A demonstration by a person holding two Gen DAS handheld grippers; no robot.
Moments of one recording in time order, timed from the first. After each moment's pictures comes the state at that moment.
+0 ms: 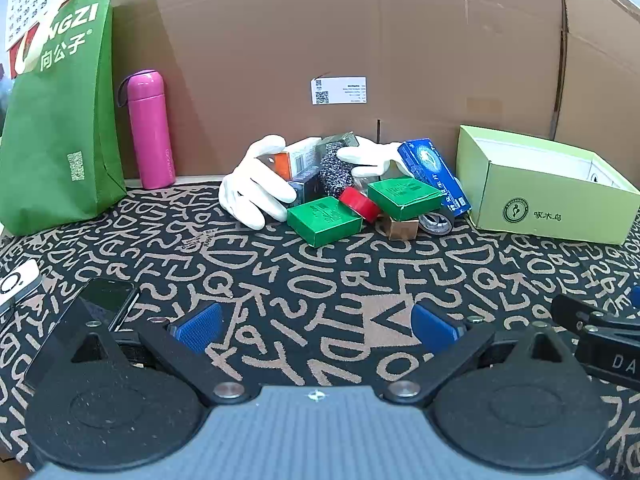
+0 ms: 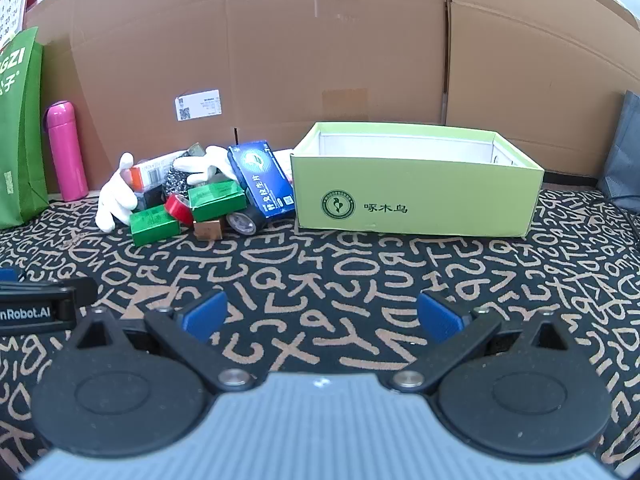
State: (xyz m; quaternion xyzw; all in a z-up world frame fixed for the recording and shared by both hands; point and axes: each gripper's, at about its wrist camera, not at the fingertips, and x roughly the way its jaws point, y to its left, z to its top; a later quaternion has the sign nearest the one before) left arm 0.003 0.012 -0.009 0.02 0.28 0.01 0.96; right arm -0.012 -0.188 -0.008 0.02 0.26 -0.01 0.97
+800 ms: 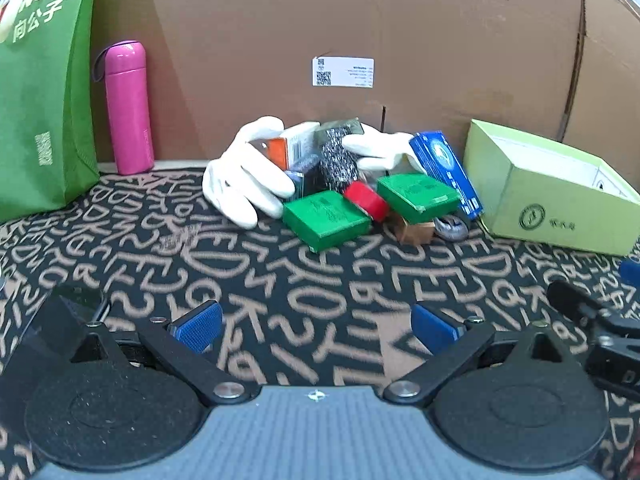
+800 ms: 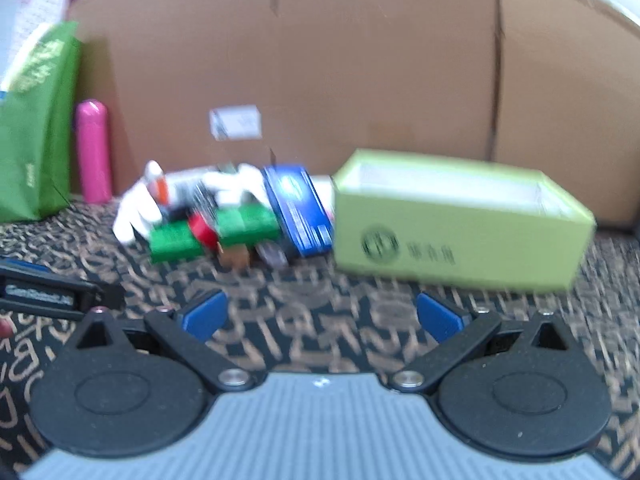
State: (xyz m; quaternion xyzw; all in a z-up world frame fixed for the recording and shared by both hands) left arm 0.054 0.036 -0.019 -0.01 0.30 -0.02 0.95; right arm 0.015 -0.173 -0.016 -0.02 0.18 0.06 0.98
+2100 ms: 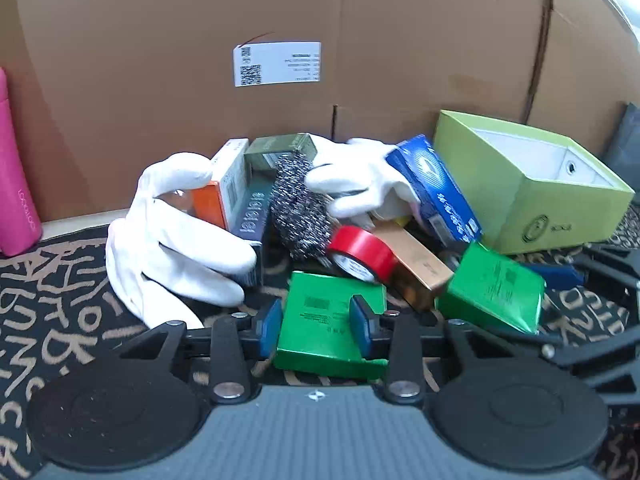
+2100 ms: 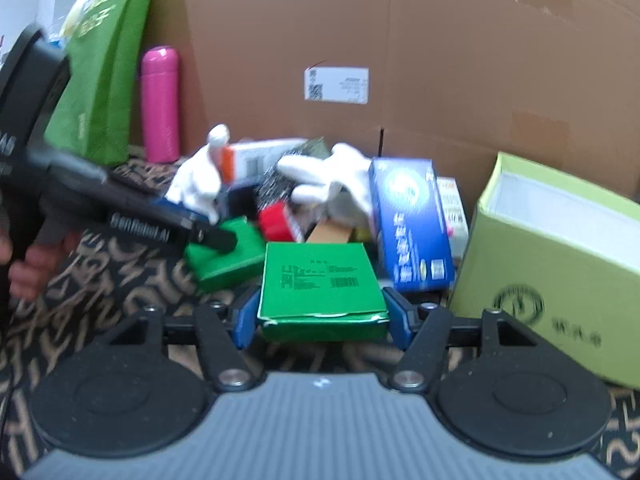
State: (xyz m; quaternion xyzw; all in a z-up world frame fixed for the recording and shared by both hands) left arm 0.161 0.047 -0.038 0.03 0.31 -0.17 0.93; right arm 0.114 -0.132 -0.032 -0.08 0.26 0.21 0.94
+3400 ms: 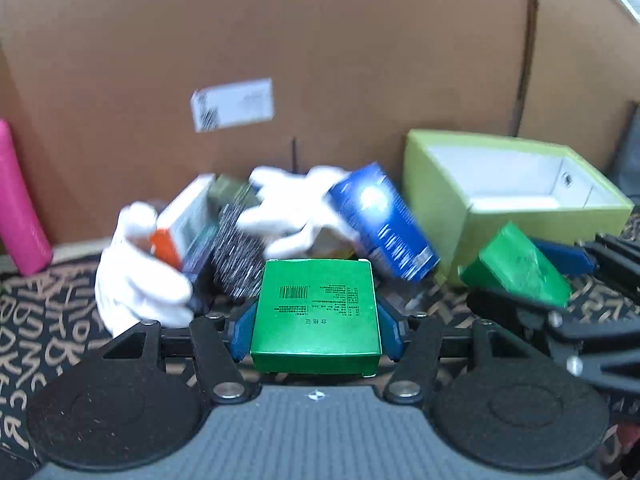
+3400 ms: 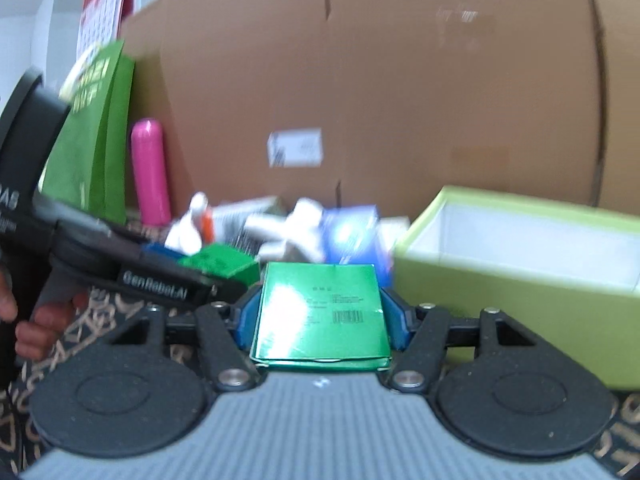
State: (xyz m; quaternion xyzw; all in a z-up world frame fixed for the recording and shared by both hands) left arm 0.141 -0.028 0.005 0.05 0.30 -0.12 0.95; right arm 0.096 -0.193 0.003 -0.01 0.18 0.20 0.96
